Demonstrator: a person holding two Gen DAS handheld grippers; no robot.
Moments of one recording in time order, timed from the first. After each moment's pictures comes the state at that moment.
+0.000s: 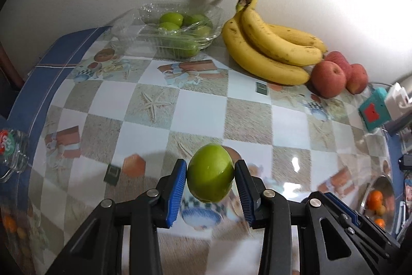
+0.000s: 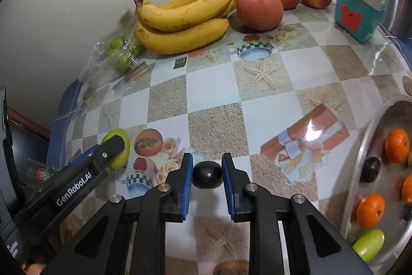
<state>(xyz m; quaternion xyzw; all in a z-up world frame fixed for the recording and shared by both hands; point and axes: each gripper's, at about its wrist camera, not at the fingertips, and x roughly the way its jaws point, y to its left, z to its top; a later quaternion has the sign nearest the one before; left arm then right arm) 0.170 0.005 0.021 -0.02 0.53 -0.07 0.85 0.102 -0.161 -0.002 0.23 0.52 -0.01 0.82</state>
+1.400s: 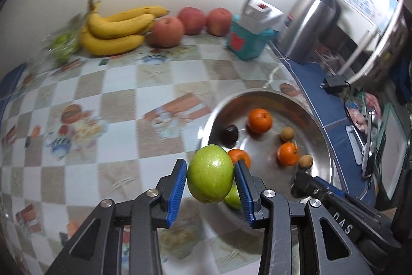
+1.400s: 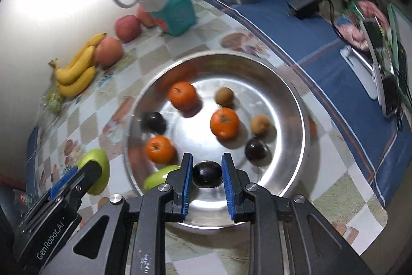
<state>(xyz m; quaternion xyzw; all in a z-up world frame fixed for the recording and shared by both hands) 0.018 -0.173 0.045 0.05 0.51 -0.25 0.82 -0.073 -0.326 0.013 0.28 0.50 -0.20 0.79</state>
